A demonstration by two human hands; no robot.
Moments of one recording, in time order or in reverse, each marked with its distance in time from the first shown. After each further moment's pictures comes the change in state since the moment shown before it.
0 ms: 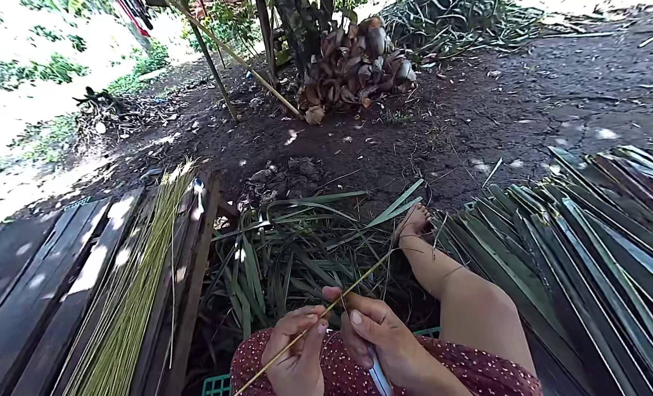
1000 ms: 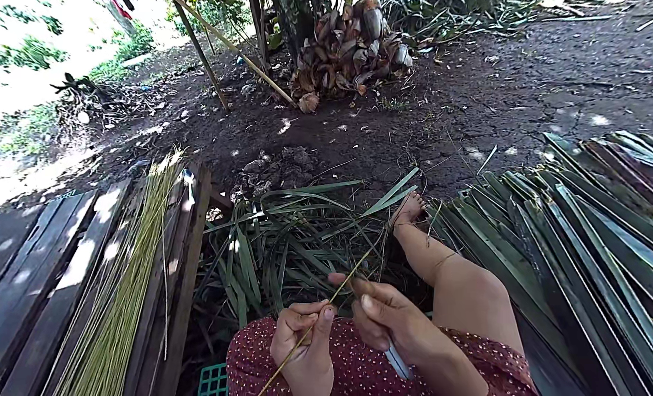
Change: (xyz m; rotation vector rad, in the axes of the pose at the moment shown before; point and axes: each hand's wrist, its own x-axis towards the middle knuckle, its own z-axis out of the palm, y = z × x) left_hand -0.014 -0.015 0.013 0.015 0.080 0.018; right_hand -0.014 -0.016 -0.019 -0.034 0.025 0.144
